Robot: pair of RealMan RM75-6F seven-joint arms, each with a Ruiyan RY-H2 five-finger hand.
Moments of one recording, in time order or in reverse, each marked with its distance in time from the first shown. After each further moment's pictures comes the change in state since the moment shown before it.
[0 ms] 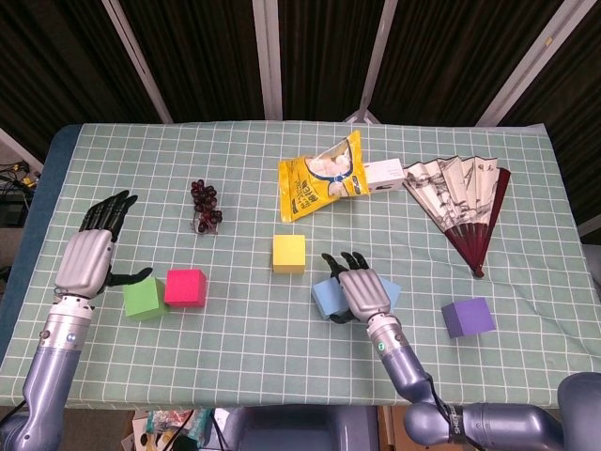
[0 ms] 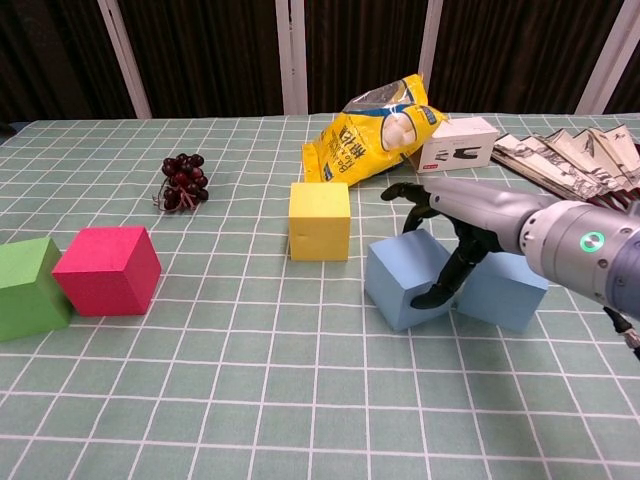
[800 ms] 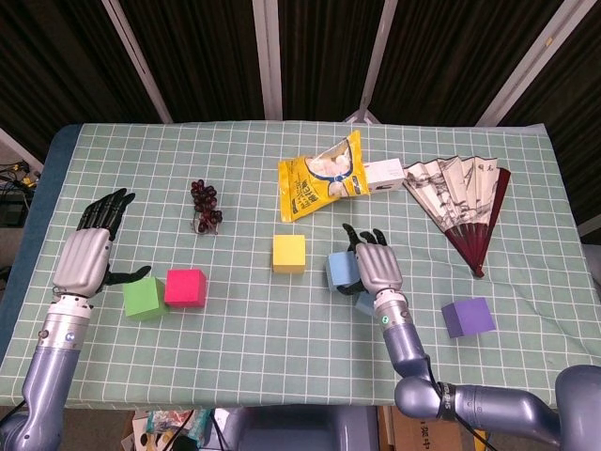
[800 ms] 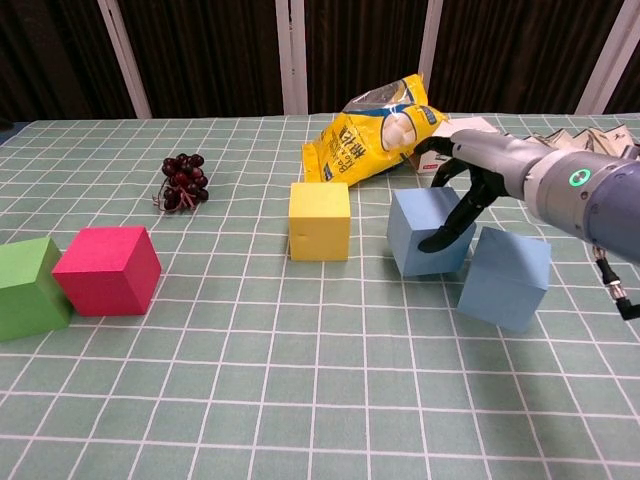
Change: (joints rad) left arm 0.010 -0.003 -0.016 0.000 0.004 -0.001 0.006; right arm 0.054 -0.005 0.135 0.052 0.193 0.064 -0.038
